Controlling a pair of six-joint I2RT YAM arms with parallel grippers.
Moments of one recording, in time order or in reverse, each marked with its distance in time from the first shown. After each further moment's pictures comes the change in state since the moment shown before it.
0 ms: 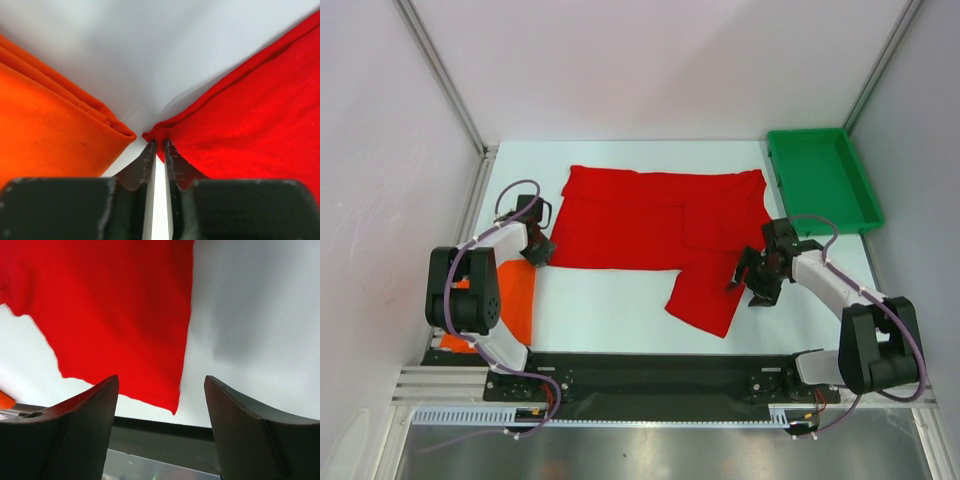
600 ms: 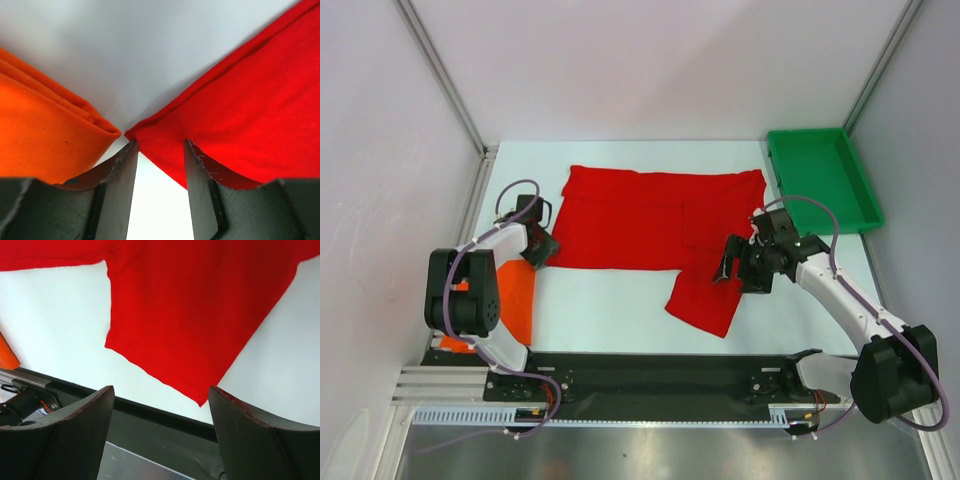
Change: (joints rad) left arm 0.002 -0.018 -0.008 0.029 0.039 -0.011; right arm 0.119 -0.100 0.117 -0.053 -0.068 -0.097
